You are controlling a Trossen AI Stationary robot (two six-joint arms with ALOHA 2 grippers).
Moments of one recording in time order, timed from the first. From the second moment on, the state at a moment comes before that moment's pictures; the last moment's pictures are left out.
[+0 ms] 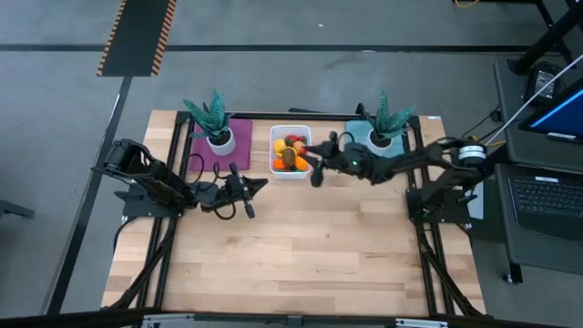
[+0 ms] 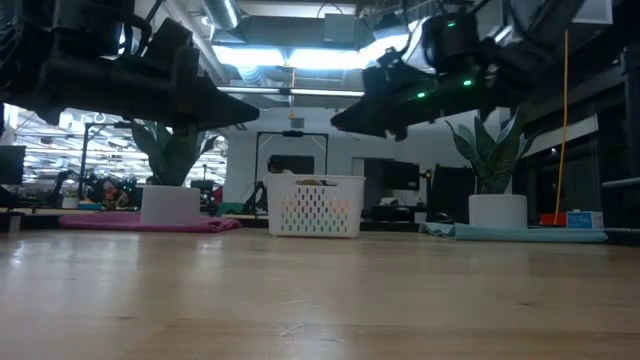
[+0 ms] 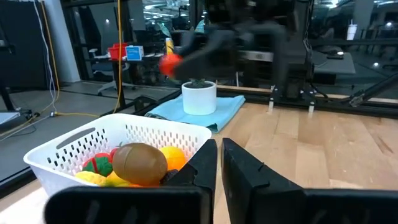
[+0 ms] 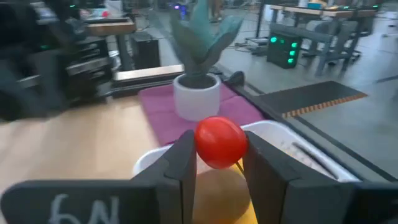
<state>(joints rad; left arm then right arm) -0.19 1.55 0.22 1.34 -0.65 0.01 -0.21 1.63 0.64 0.86 0.16 0.02</state>
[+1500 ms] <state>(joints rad) -0.20 1.55 0.22 1.31 -0.65 -0.02 -0.33 1.73 1.27 -0.27 0.05 -0.03</state>
